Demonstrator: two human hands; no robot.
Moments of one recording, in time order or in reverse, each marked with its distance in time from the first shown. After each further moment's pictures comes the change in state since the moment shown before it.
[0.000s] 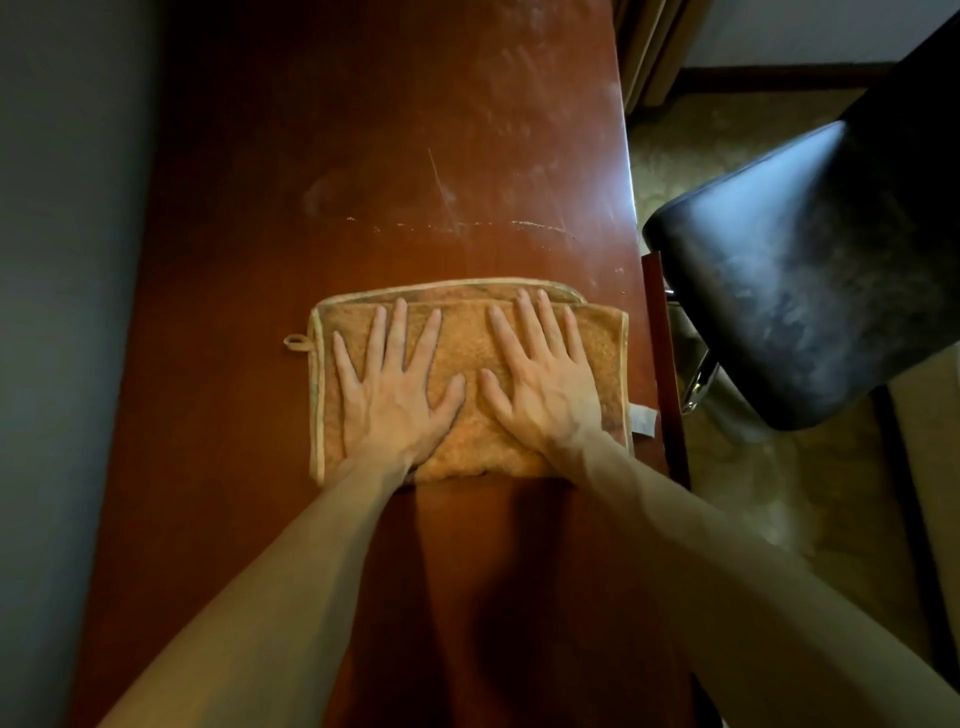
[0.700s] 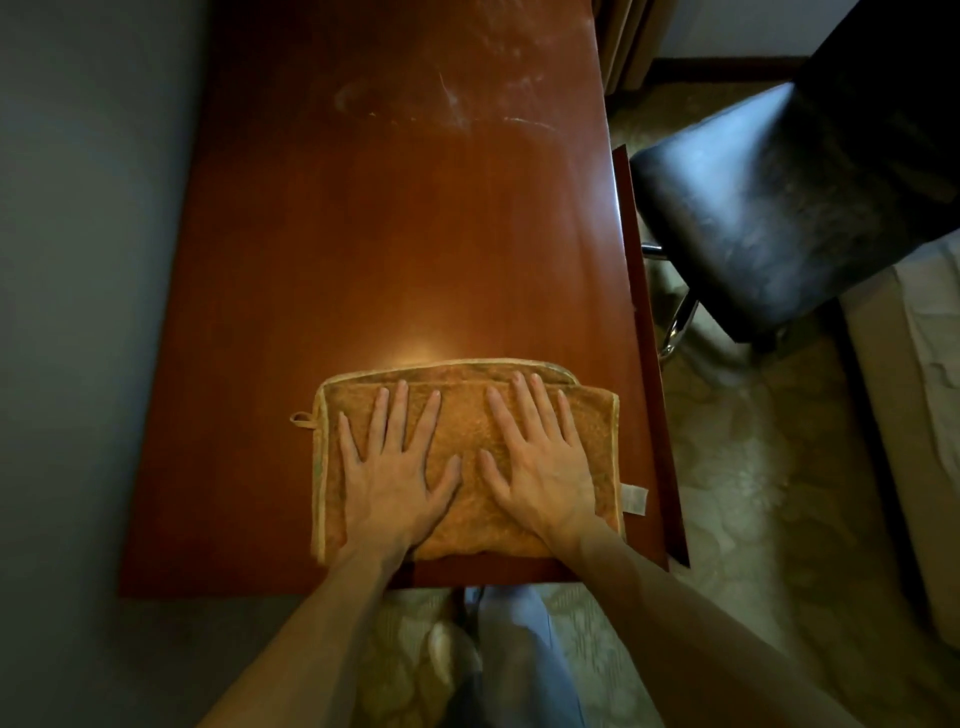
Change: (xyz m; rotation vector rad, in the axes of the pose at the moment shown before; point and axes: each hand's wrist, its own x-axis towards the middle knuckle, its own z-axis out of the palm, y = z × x) left_hand -0.292 0.007 0.023 -0.004 -0.029 0.025; right_hand -0.282 -0.086 0.007 0.042 -0.111 0.021
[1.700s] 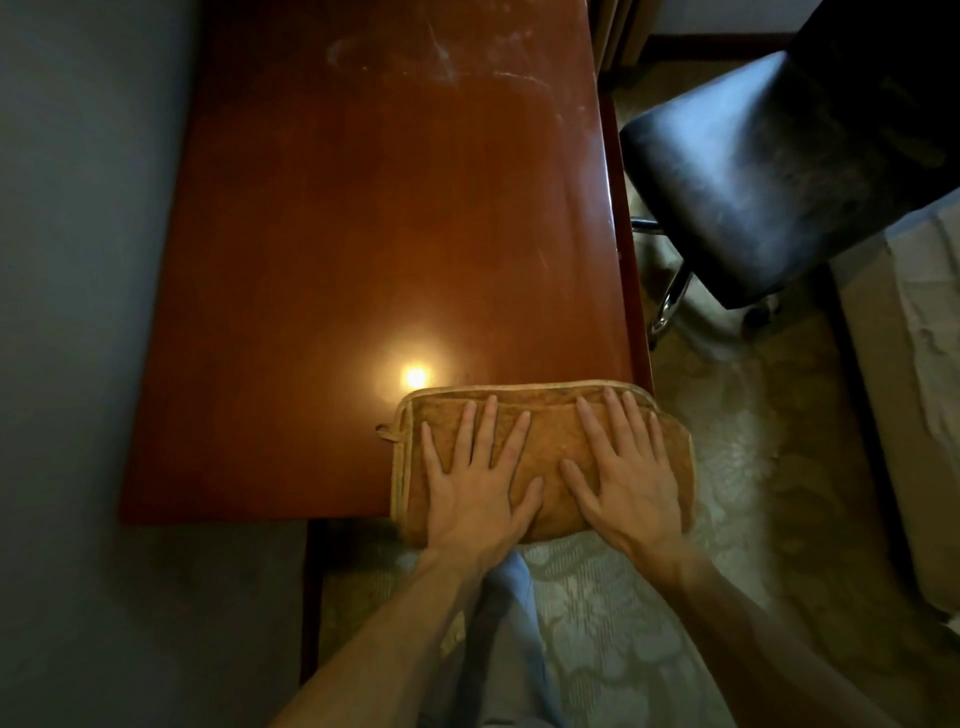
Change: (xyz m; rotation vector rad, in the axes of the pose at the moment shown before) left_hand -0.080 0.102 0.021 -0.053 -0.113 0.121; right_hand -0.122 0.072 0.004 0.069 -0.044 0.184
